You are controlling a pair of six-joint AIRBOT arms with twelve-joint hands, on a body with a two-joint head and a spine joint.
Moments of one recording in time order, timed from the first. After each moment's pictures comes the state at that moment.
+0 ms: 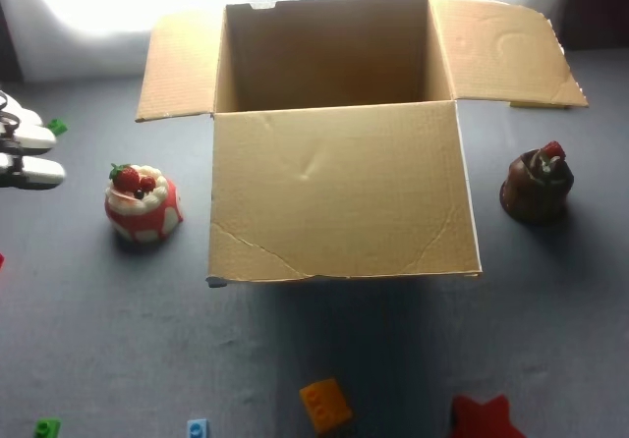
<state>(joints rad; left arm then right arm) 0.16 -0.58 1.33 1.86 -0.95 -0.37 -0.15 -0.48 0.82 0.21 0.17 -1.16</state>
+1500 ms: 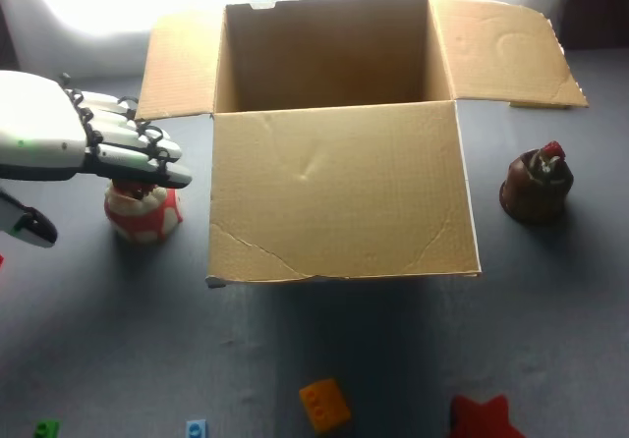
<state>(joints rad) 0.42 -1.05 1.71 1.56 -0.87 -0.25 -0.15 -0.48 0.82 0.21 0.18 -1.16</state>
